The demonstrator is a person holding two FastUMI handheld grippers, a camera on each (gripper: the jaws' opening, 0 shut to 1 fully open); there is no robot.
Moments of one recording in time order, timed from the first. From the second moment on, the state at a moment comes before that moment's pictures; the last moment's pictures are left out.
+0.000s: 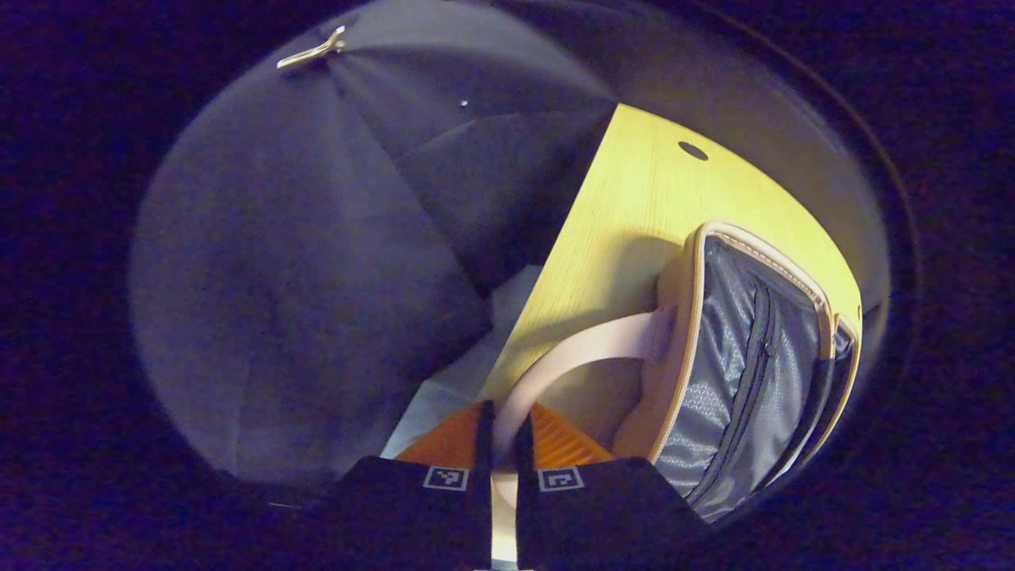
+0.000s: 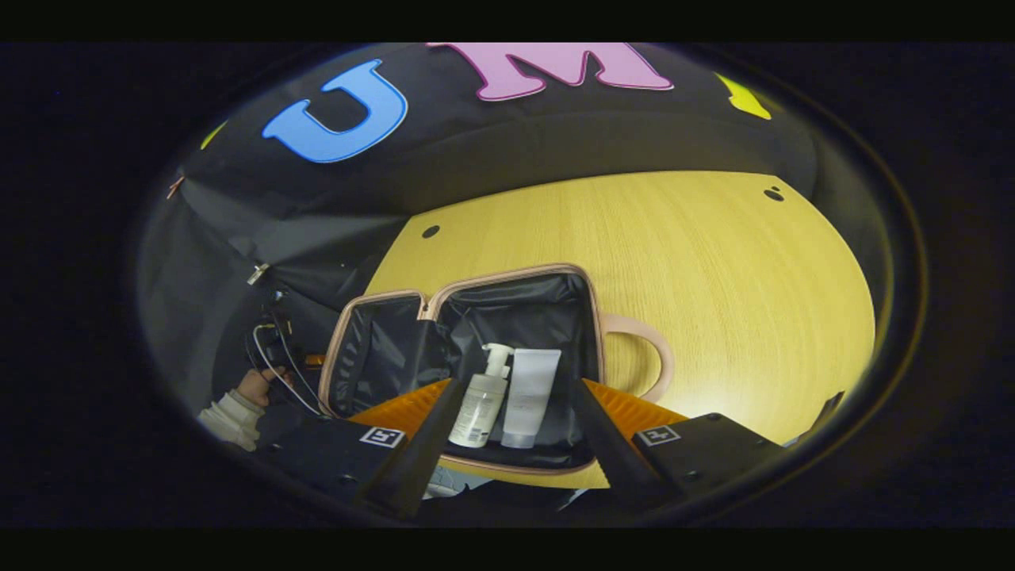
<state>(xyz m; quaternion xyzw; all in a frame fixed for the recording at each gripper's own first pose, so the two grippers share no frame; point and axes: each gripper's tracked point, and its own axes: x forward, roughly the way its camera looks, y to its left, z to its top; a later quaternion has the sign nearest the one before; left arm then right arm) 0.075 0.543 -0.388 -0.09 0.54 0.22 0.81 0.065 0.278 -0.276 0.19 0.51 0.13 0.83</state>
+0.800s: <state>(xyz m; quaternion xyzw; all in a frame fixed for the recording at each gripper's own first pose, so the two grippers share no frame) 0.104 0.483 -0.183 -0.09 0.39 0.13 0.91 0.065 0.267 -0.200 0.10 0.37 0.23 0.89</state>
